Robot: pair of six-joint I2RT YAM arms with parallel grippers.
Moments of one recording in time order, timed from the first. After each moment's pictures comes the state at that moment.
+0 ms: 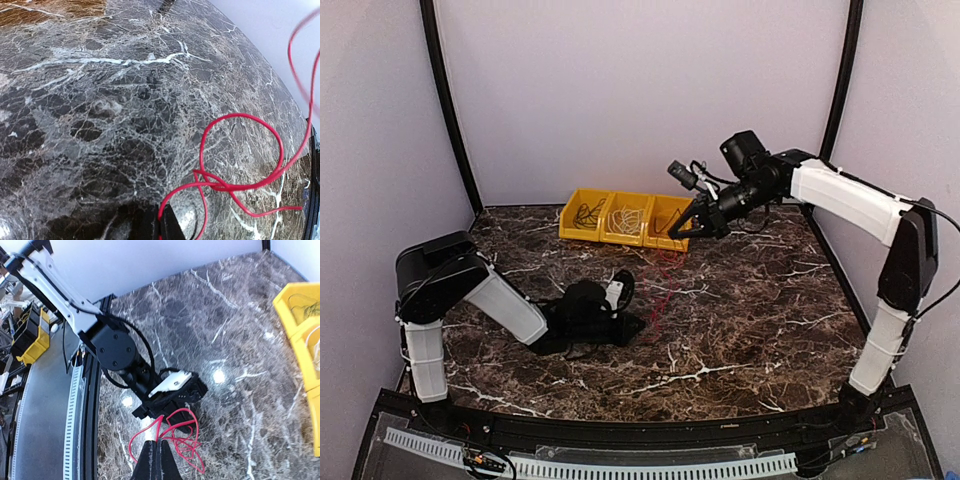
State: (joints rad) left arm -0.92 1.98 0.77 0.66 0.09 -0.51; right arm 0.59 1.81 1.67 -0.83 -0.92 -0.42
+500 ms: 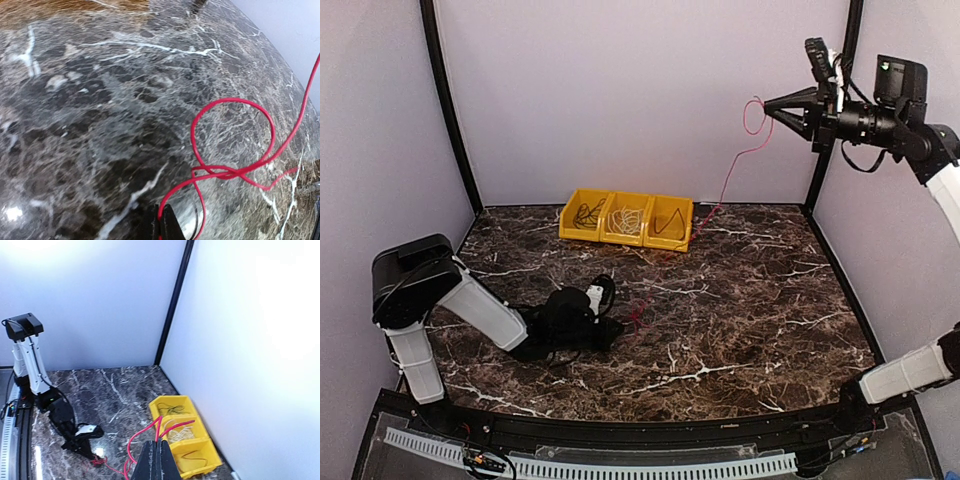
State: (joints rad) left arm -0.92 1.87 0.64 0.65 -0.03 -0.54; right arm 0.34 1.30 1.75 -0.63 -0.82 -0.37
